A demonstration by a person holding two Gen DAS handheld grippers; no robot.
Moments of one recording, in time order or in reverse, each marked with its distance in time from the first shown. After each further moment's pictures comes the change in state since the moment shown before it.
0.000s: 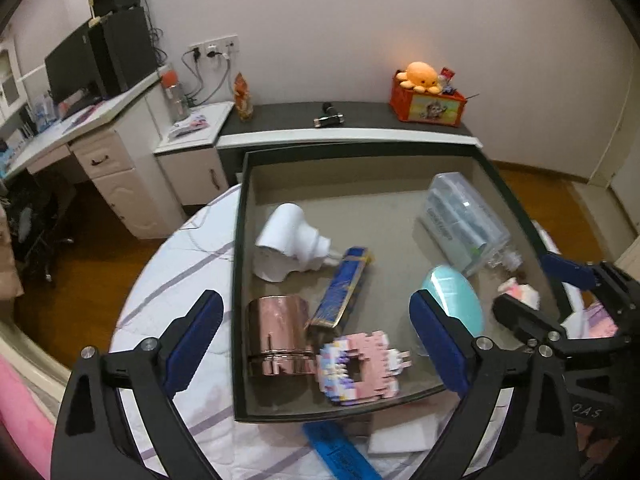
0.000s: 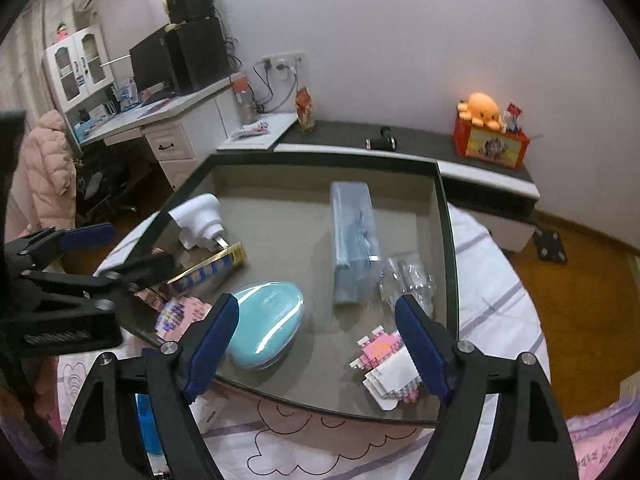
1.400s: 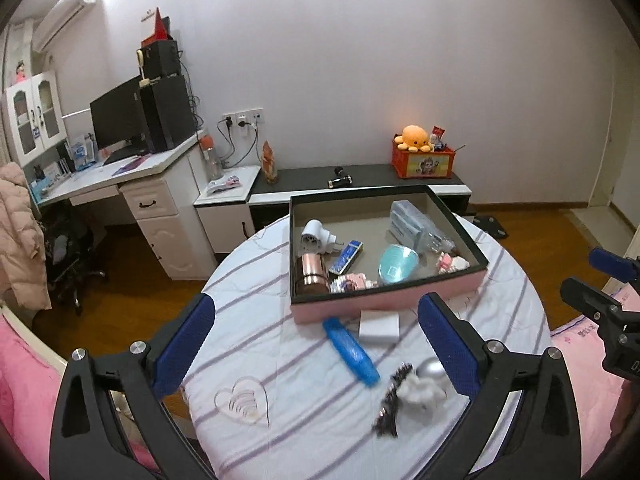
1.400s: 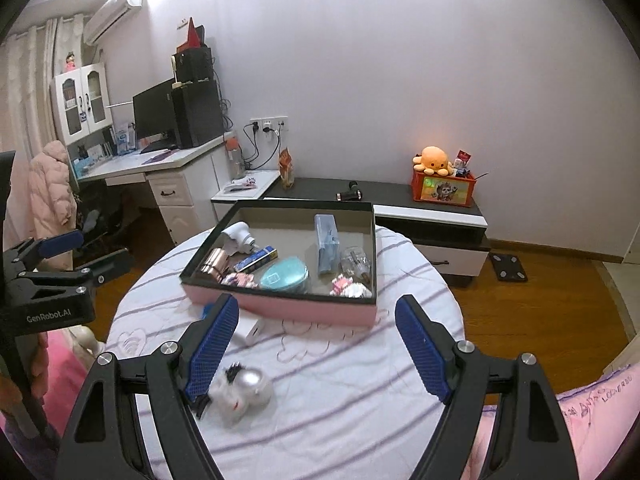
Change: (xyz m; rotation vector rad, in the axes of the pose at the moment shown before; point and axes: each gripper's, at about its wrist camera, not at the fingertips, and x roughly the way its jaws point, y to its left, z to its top) left arm -0.200 -0.003 -0.101 0.006 -0.266 0.050; right arm -0.200 0.031 -0.087 0.013 -0.240 -0.092
